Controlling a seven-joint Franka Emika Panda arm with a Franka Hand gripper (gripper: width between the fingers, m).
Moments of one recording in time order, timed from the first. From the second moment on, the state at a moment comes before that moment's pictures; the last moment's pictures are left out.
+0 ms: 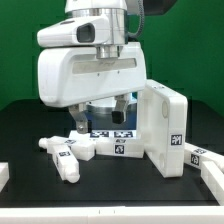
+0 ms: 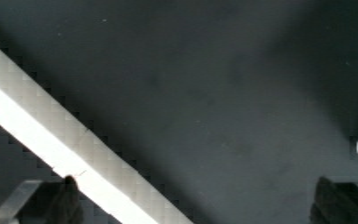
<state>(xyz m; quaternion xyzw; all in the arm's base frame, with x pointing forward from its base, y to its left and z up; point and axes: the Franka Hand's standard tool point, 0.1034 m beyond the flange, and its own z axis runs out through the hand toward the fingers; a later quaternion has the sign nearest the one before) 0.573 -0.047 0.110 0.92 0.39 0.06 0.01</state>
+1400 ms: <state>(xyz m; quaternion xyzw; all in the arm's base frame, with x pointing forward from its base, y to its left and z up) 0.502 -0.107 0.015 0.97 0.23 0.02 0.00</state>
